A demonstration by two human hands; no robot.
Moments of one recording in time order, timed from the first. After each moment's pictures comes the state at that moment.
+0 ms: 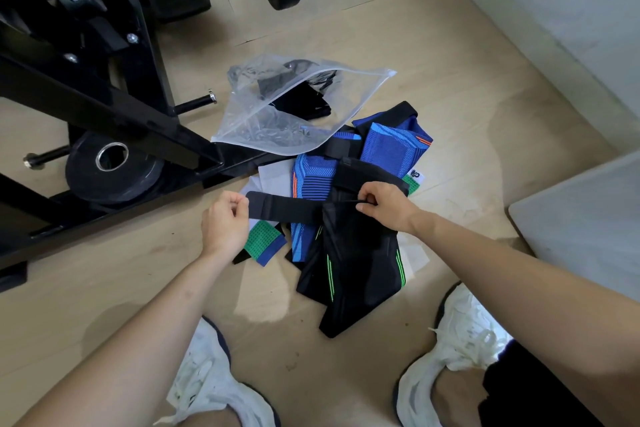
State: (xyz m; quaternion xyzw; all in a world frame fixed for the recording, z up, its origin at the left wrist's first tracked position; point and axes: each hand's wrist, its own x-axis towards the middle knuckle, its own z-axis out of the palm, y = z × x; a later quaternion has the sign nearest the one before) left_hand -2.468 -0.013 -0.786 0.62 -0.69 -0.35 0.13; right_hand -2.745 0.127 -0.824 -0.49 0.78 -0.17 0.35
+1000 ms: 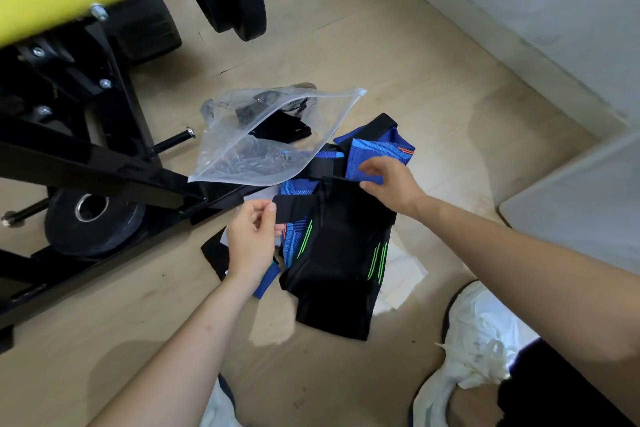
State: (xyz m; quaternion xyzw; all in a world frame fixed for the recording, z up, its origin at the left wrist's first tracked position) left_hand -2.531 0.010 -0.768 0.52 -0.64 -0.51 0.25; right_hand -2.792 0.111 -0.802 -0.40 0.83 -0.28 0.28
